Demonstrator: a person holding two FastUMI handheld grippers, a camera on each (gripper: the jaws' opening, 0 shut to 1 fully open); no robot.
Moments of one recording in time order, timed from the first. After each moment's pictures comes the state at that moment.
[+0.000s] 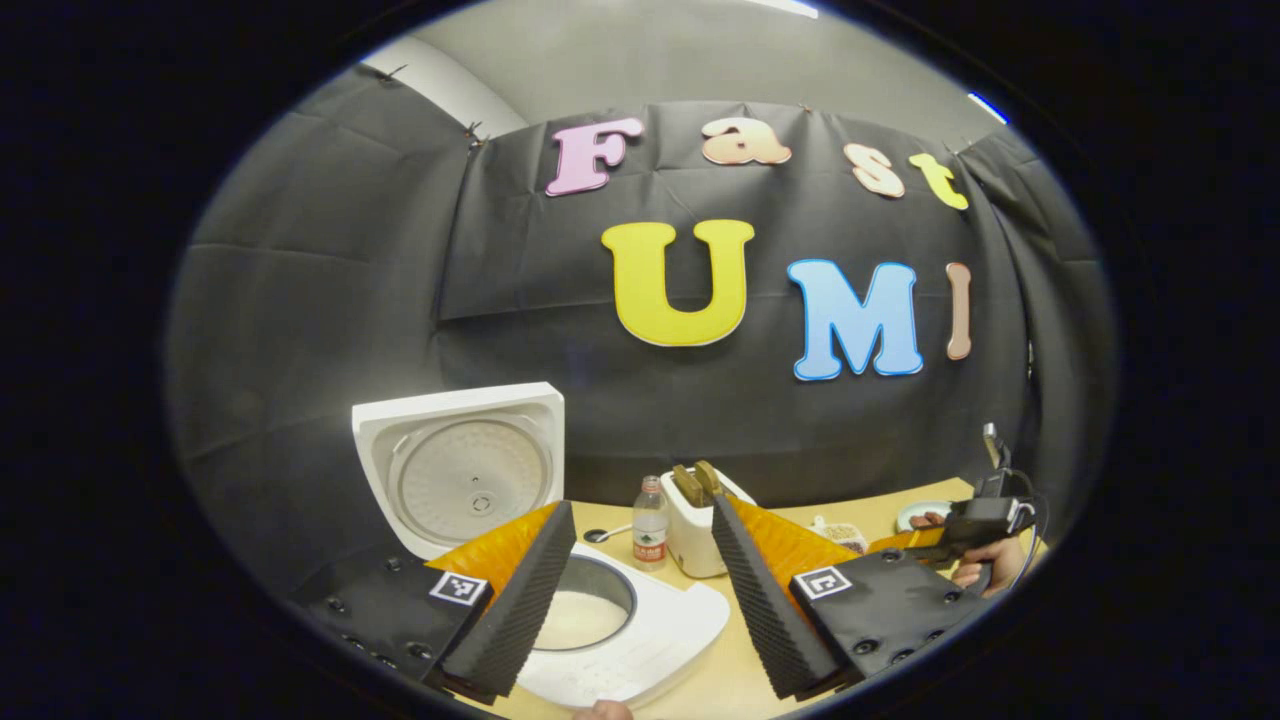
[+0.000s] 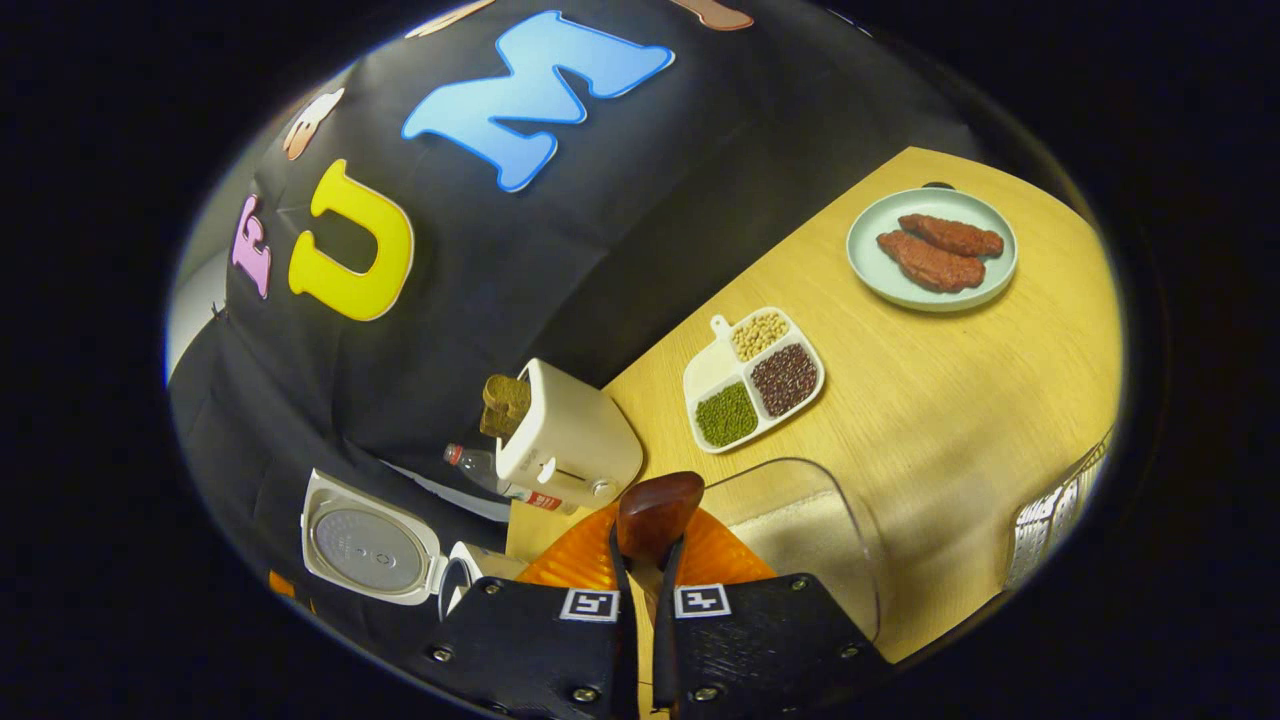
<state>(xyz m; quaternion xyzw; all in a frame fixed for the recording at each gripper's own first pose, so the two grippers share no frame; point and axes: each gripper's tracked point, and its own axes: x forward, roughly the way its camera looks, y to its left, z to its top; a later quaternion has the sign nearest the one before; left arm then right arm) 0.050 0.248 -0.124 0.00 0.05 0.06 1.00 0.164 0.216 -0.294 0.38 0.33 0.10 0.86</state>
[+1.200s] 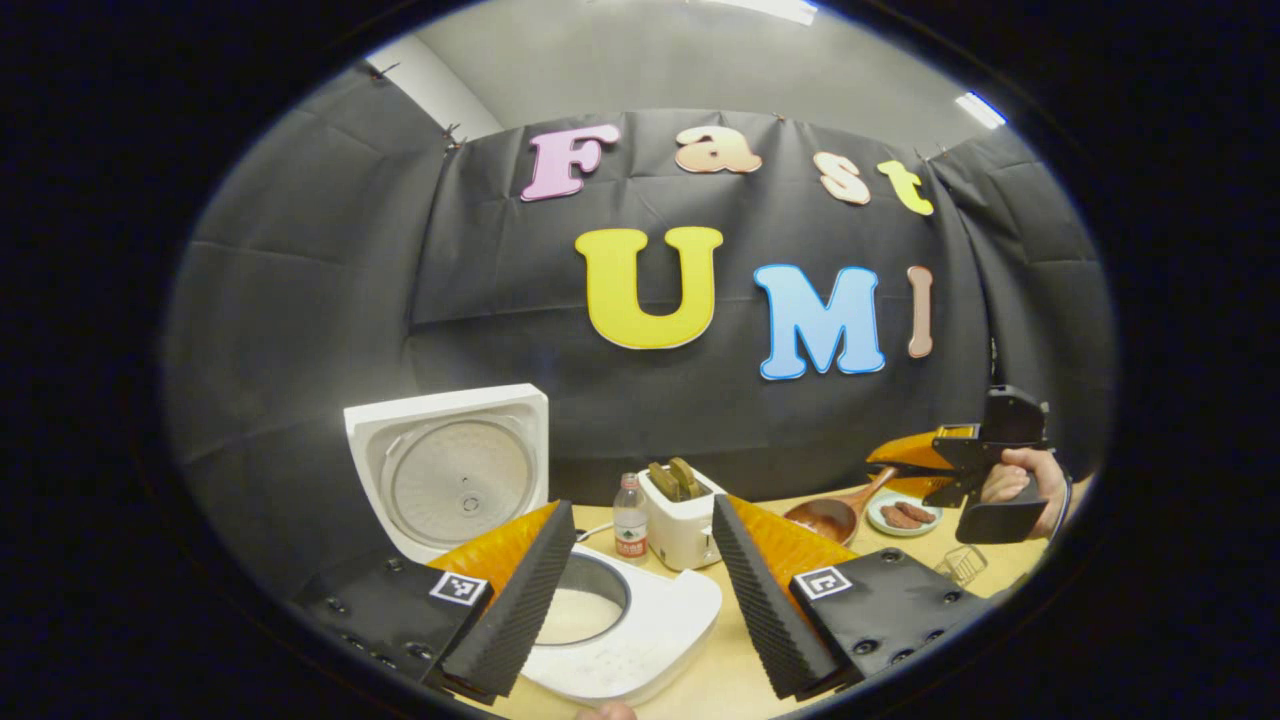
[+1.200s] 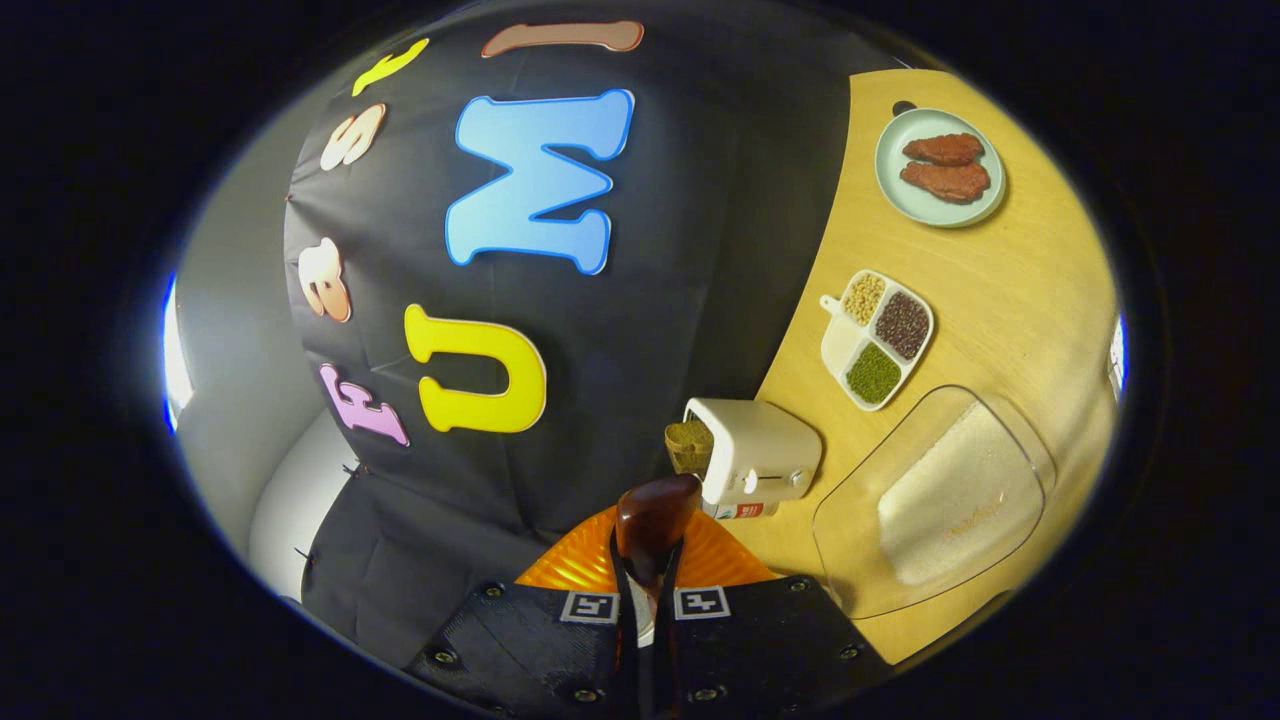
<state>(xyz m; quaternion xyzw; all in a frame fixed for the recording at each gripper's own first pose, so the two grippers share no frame) 0.022 0.260 -0.128 0.00 0.05 0.01 1.00 0.151 0.262 -0.157 0.61 0.25 0.19 0.73</state>
